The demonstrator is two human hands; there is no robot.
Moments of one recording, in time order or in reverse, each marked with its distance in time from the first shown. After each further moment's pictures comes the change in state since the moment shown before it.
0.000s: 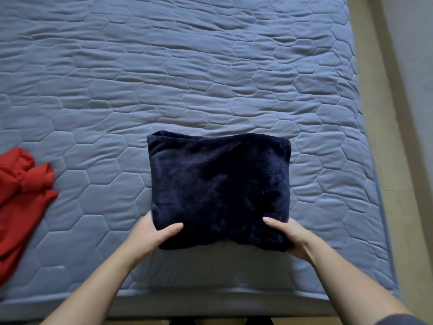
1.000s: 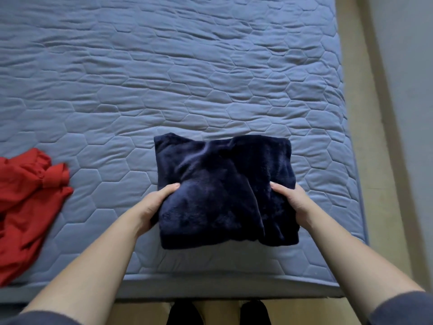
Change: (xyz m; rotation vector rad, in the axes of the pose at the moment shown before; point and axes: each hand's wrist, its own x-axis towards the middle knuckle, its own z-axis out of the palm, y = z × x) left_hand 0.013 0.069 -0.017 -0.491 -0.157 -0.391; right_hand -0.038 -0.080 0.017 -0.045 0.089 -0.256
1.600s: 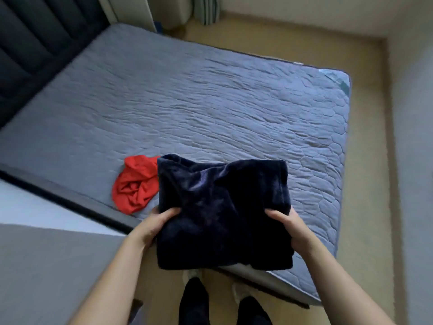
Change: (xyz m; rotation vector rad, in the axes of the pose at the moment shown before) left_hand -0.407 0.018 0.039 -0.158 0.414 0.341; right_hand -0.311 -0.149 0.061 -0.174 -0.428 -0.185
